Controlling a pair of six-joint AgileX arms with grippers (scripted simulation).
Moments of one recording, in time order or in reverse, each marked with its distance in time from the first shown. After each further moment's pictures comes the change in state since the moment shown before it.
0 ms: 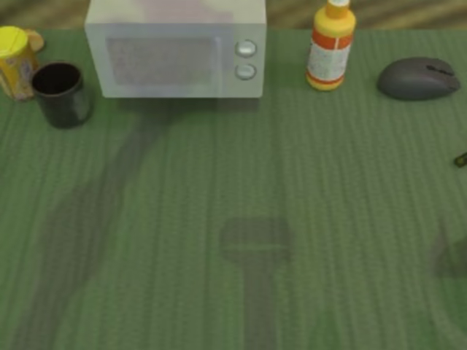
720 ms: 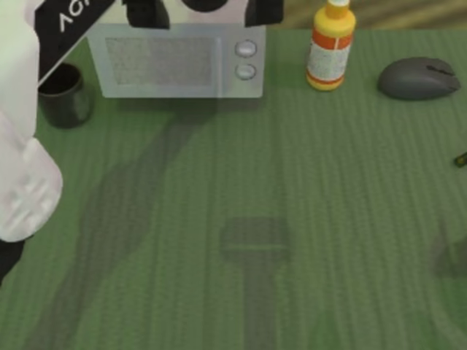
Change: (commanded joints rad) left arm -0.072 0.319 0.302 -0.183 -0.036 -0.064; right arm 0.000 0.000 0.000 0.000 0.000 0.000
